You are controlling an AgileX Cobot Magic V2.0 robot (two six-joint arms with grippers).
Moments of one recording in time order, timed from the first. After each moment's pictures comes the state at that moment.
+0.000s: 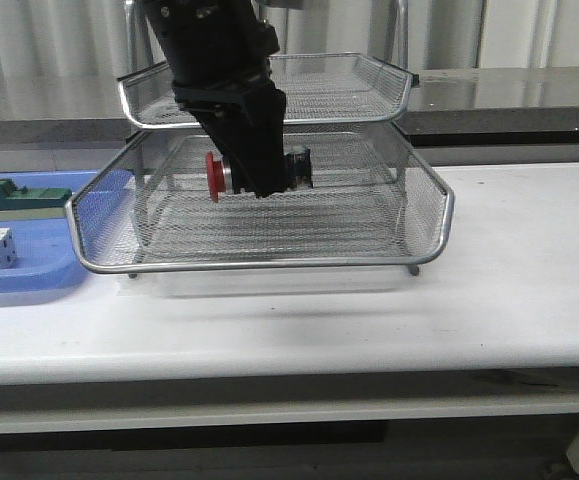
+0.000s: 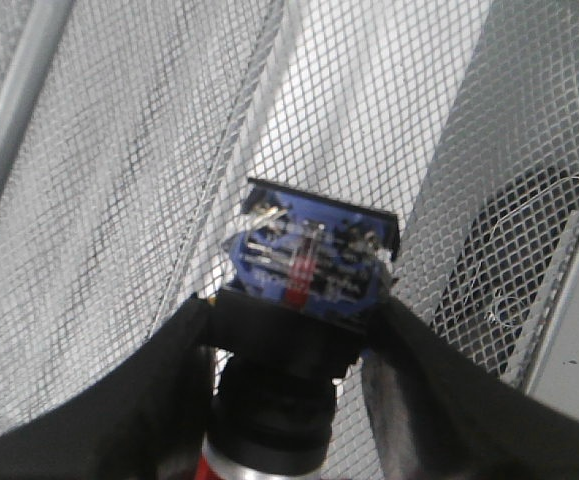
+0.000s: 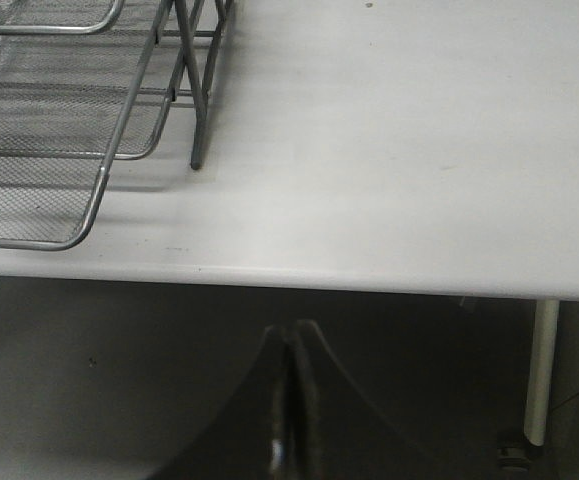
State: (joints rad) left arm -0.58 1.96 -1.73 -0.16 1.06 0.63; right arm 0.24 0.45 -0.69 -0.13 0.87 0.20
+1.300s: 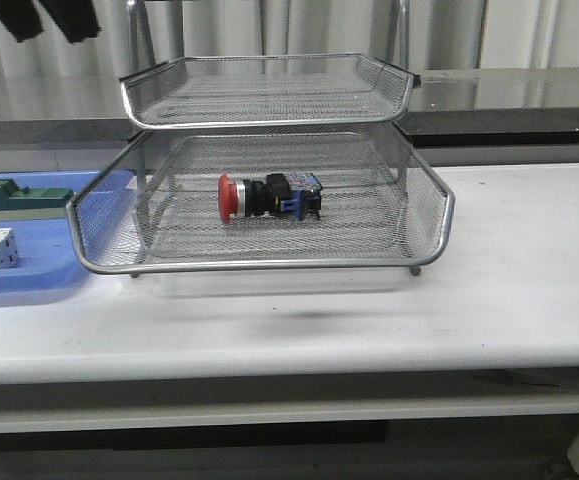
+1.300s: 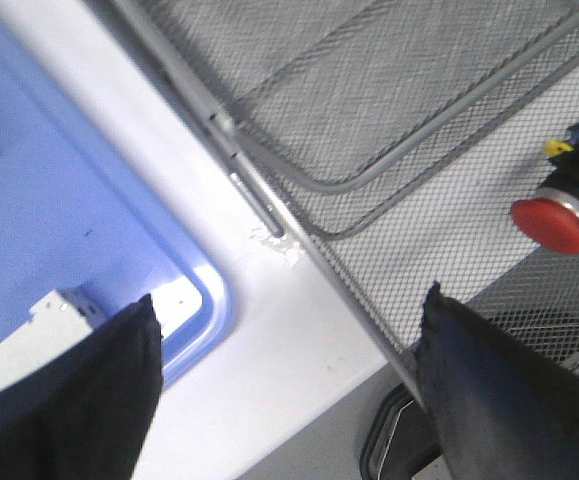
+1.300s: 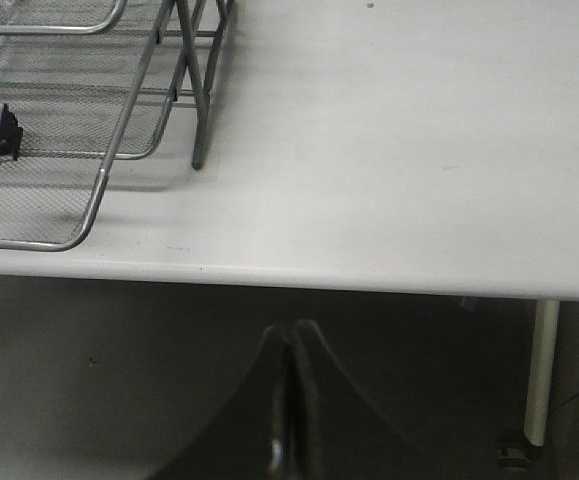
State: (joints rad) left arm -0.21 1.73 -1.77 -0.16 1.24 0.37; right arm 0.24 0.45 -0.69 -0.13 0.87 0.20
